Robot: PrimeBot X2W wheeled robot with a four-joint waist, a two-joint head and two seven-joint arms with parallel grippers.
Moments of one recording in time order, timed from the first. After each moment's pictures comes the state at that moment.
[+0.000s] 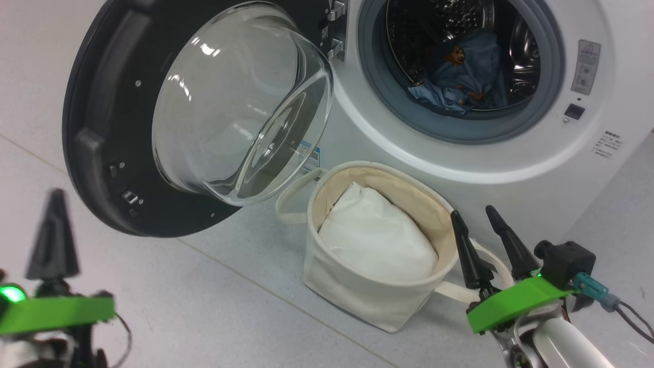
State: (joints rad) left arm -0.17 0.13 0.23 0.13 -0.26 -0.12 -0.26; right arm -0.20 -0.26 0.40 0.22 0.54 0.13 -0.26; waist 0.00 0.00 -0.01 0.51
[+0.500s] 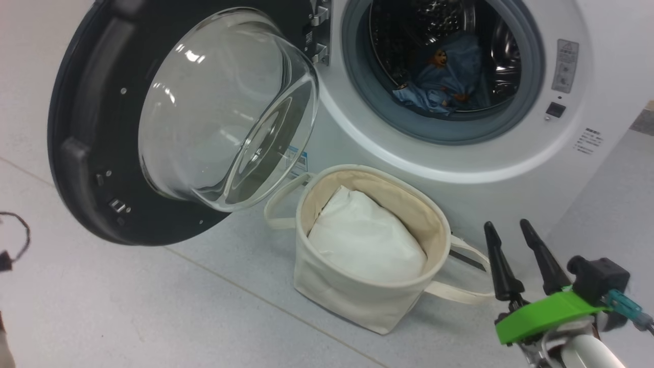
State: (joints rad) left arm -0.61 0.31 0.37 0.55 -0.68 -0.12 -0.01; right arm -0.13 -0.27 0.32 0.19 0.53 0.13 -0.26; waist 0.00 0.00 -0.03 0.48
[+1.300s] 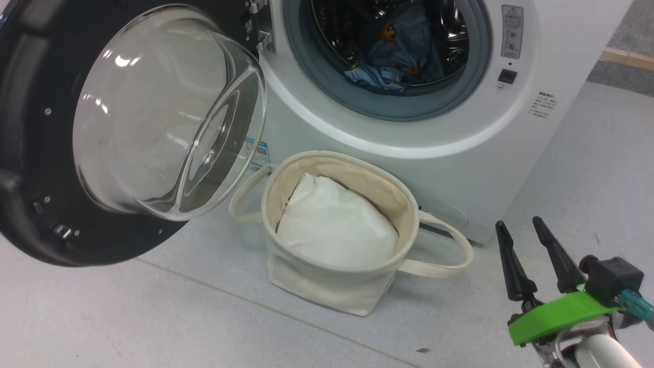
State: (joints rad) left arm -0.92 0.42 0.56 1.17 -1.06 -0.09 0.50; right arm -0.10 -0.33 0.30 0.15 0.51 0.13 -0.26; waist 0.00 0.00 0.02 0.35
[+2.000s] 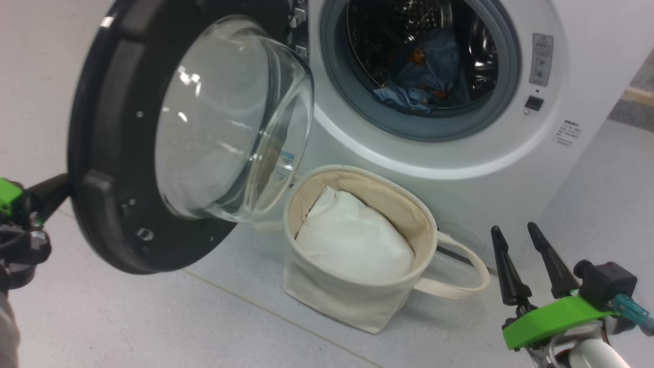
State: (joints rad) left arm -0.93 0.35 0.41 1.16 -1.05 -0.12 0.88; right arm -0.09 -0.31 0.30 0.16 0.51 0.13 -0.26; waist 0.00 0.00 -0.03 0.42
